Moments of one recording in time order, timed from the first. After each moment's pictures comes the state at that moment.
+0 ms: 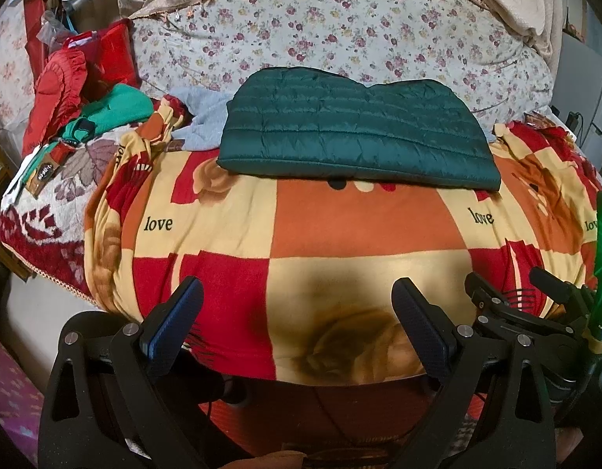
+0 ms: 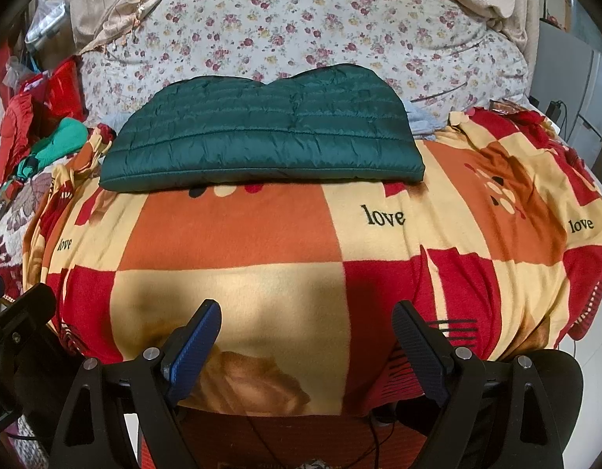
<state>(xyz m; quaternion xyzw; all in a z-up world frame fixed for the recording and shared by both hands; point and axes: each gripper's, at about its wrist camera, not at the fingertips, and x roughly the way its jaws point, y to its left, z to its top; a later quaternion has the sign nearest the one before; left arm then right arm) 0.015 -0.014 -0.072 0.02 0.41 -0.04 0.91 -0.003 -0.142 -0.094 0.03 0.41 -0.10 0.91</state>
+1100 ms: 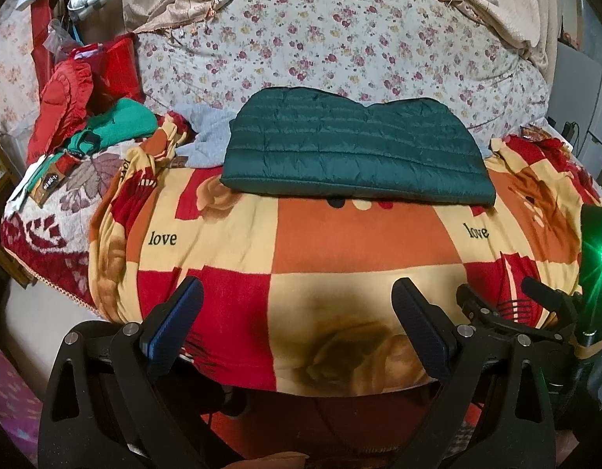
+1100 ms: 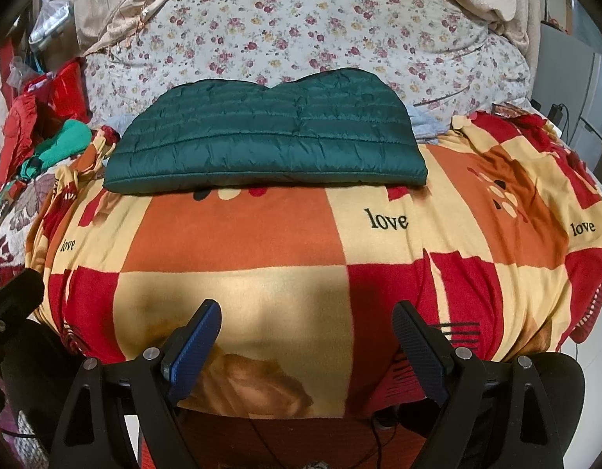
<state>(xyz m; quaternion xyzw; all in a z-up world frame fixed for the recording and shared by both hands) 0.007 -0.013 -0.059 0.02 0.38 -0.04 0.93 -0.003 -0.142 -0.091 0.02 0.41 -0.10 0.91</state>
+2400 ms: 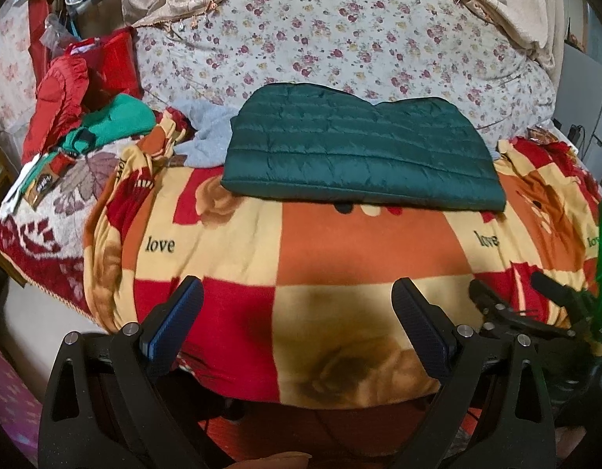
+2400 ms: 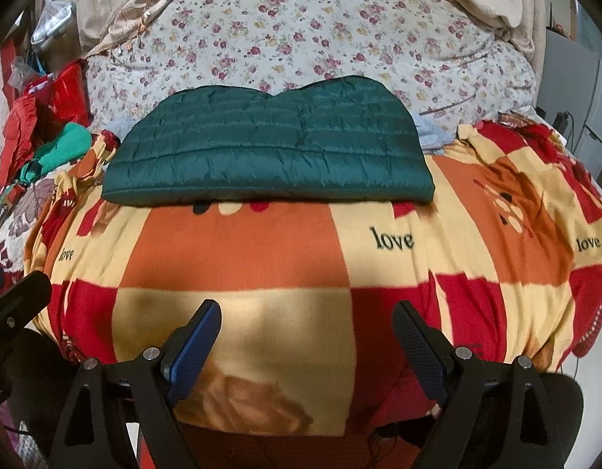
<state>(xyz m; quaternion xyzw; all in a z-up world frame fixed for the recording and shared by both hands) 0.037 -0.007 -0.068 0.02 0.39 -0.03 0.92 0.025 -0.145 -0.085 0.01 0.40 -0.09 0.91</state>
